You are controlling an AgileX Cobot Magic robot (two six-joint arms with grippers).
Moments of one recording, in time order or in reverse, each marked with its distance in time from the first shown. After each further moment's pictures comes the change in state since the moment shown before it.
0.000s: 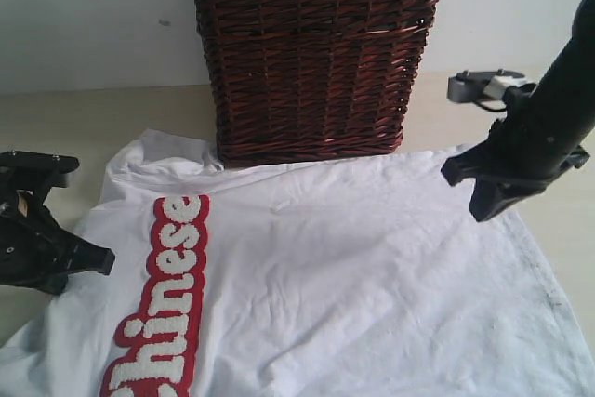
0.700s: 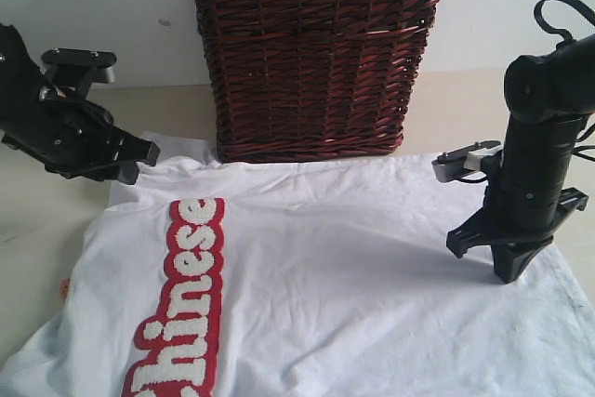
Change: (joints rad) left arm 0.002 0.069 -0.344 -0.274 0.037 0.341; right arm 0.053 0.188 -0.004 -0.311 0.049 0.208
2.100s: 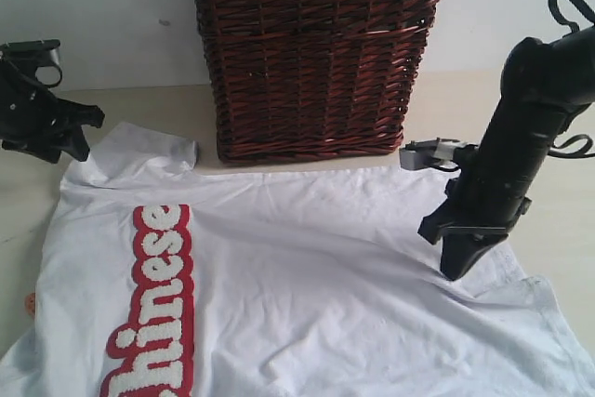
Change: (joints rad) left arm 0.261 0.250 -0.355 -0.114 0.241 0.135; right arm -0.006 0.035 -0.080 0.359 0.087 -0.417
